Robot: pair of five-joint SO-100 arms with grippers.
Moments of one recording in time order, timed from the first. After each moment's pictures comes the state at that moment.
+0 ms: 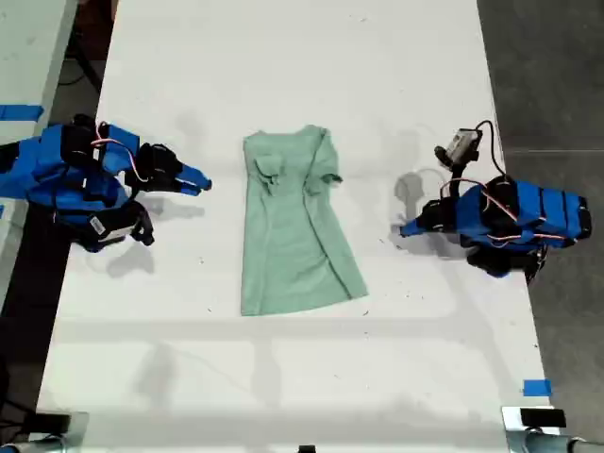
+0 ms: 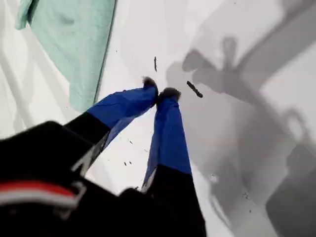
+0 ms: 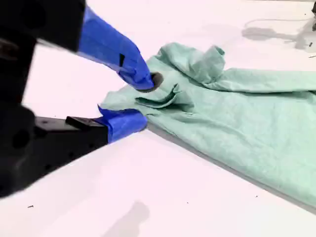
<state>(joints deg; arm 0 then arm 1) -15.1 171.7 148.7 68.8 -1.8 8.6 201.0 169.3 85.0 -10.7</state>
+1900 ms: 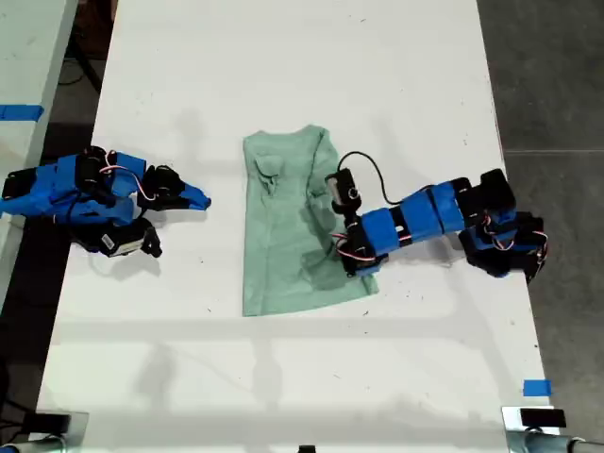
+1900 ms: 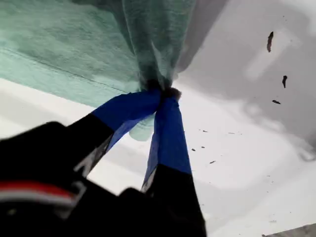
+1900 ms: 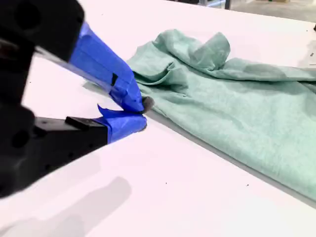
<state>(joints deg) -14.1 202.4 183.5 59.4 -7.5 -11.2 68.1 68.3 98.5 0.8</state>
